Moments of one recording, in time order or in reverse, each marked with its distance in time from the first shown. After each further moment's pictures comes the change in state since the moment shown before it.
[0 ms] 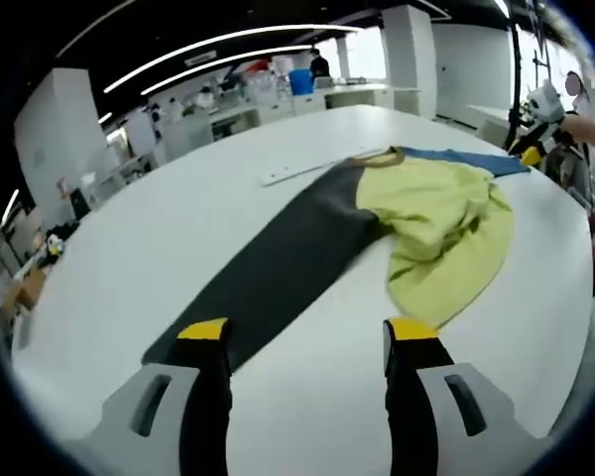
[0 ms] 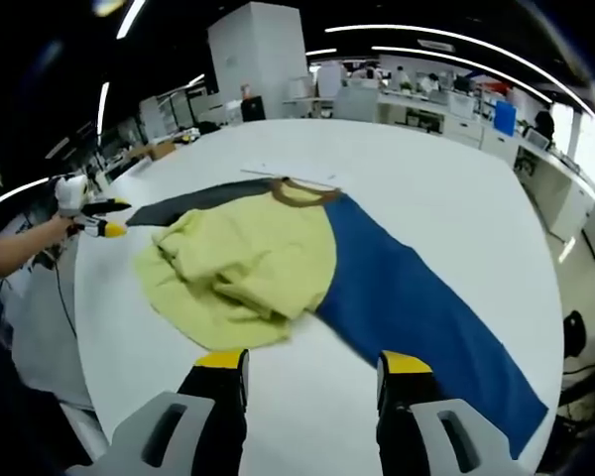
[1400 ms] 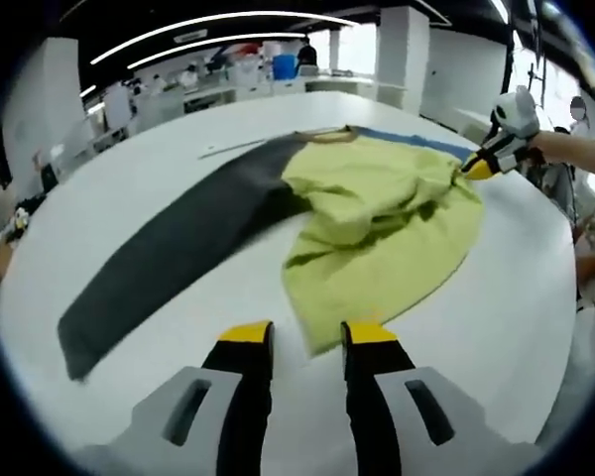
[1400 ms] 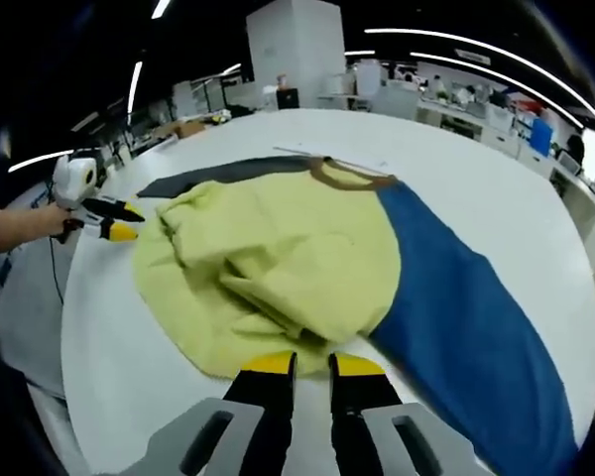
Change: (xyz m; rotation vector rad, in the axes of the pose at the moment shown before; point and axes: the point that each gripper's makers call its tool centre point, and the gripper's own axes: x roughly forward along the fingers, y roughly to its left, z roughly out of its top) left arm 0.039 -0.080 -0.025 -0.053 0.054 -0.115; right arm 0.072 0.017 -0.009 -0.108 0.006 0.070
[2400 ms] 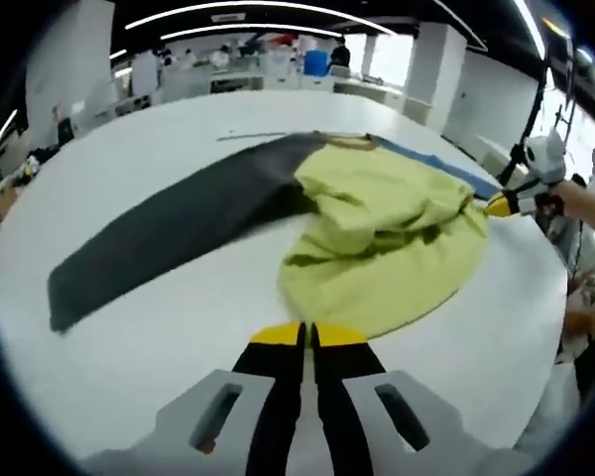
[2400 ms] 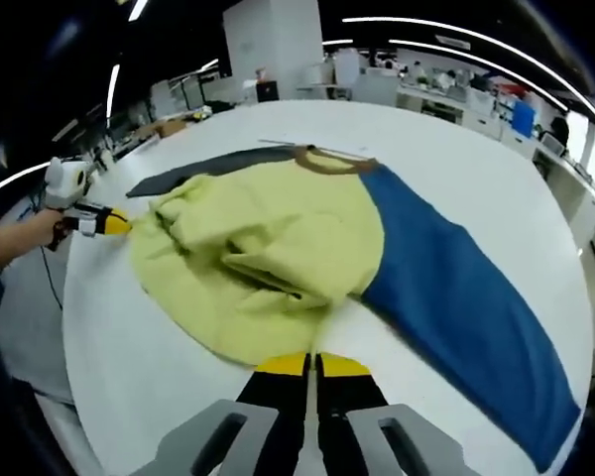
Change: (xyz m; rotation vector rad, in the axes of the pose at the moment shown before) left arm -0.011 -0.009 0.011 -0.294 -0.038 -0.015; right arm -0.028 0.007 -0.021 0.061 0.045 -0.056
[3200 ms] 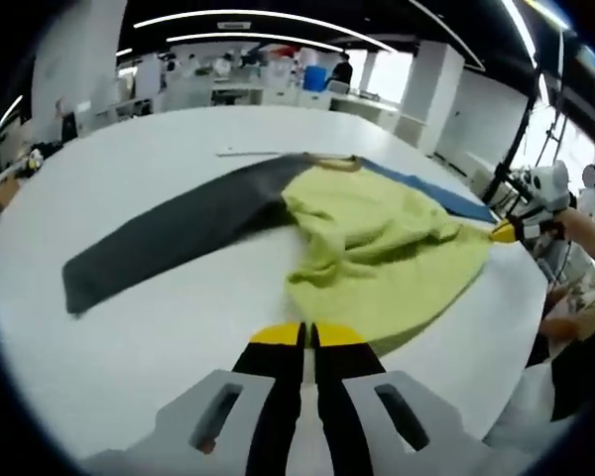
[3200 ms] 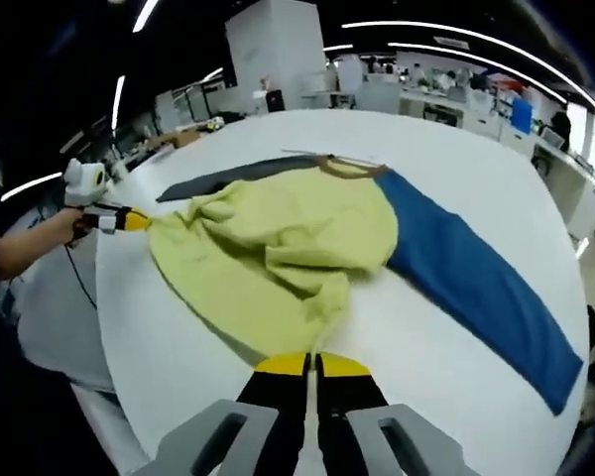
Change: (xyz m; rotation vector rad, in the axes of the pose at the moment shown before) left arm -0.048 -0.024 -0.009 0.057 -0.001 -0.007; right arm -0.058 0.042 -0.023 0.094 -0.044 0.059
